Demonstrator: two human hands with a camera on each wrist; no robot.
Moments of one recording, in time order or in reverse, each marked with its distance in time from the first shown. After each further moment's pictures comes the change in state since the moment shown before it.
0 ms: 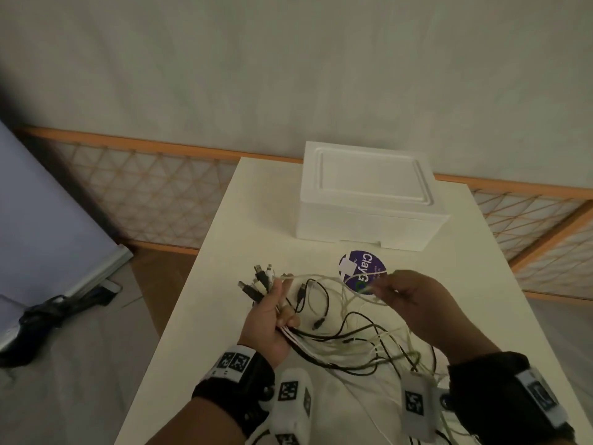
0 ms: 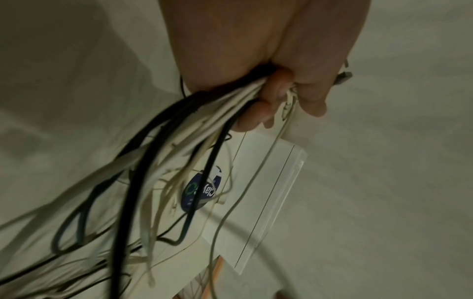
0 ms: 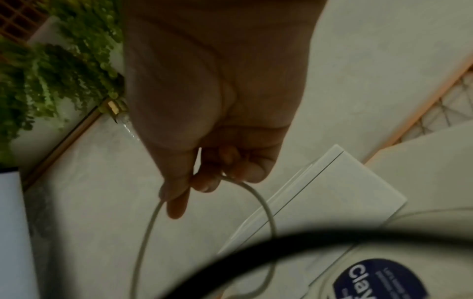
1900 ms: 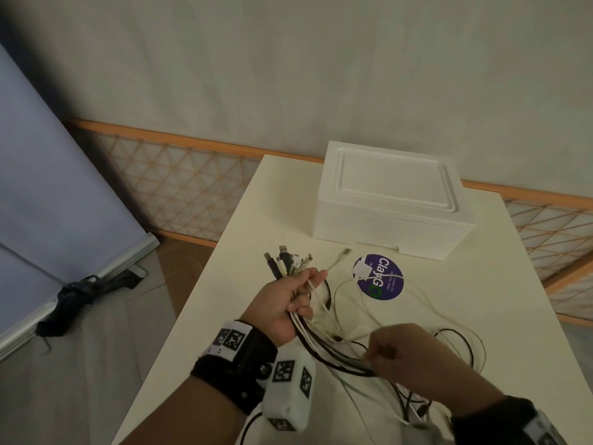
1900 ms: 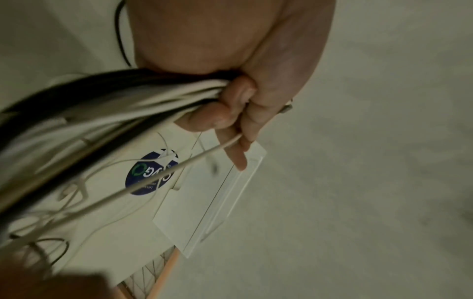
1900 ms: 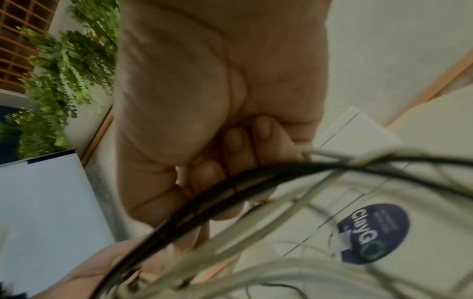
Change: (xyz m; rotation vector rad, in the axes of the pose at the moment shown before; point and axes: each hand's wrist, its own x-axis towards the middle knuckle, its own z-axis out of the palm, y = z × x) left_hand -0.018 0.023 0.031 0.131 -0.079 -0.152; right_hand -0.028 -0.020 0.015 -0.144 -0.563 0.158
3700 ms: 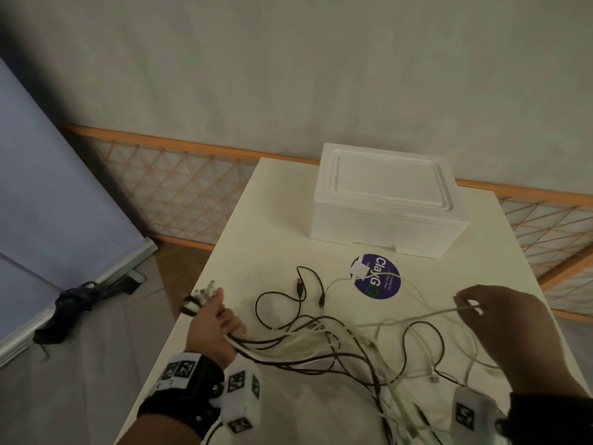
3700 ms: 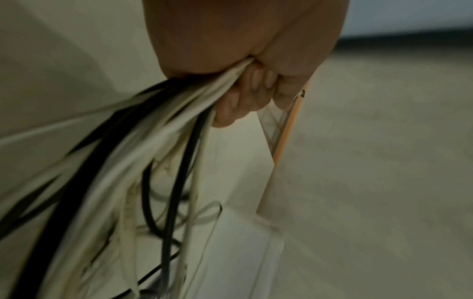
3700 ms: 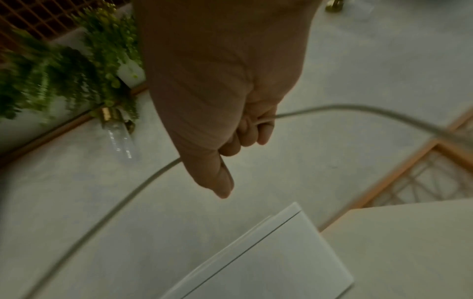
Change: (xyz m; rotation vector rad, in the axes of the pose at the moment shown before) left_hand -0.011 0.016 -0.101 -0.172 0.385 0.286; right_hand -0.024 0.080 -0.052 -0.388 0.848 0.115
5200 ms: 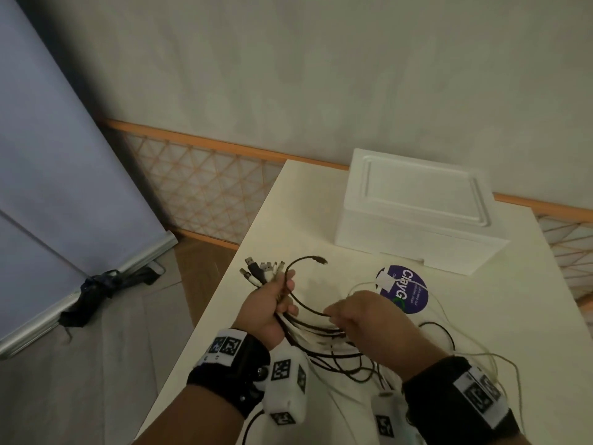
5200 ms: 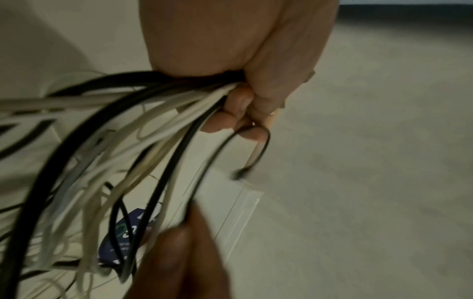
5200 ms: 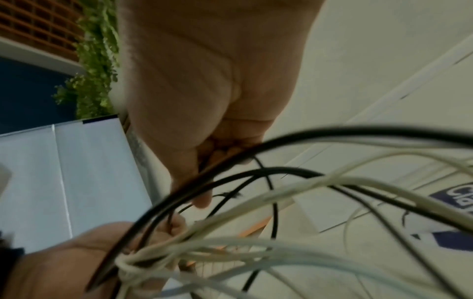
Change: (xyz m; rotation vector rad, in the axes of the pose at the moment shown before) left_hand -0.001 0.001 0.053 0.113 -0.204 -0.060; right_hand 0.021 -0.157 0.073 0.337 -0.446 -0.621
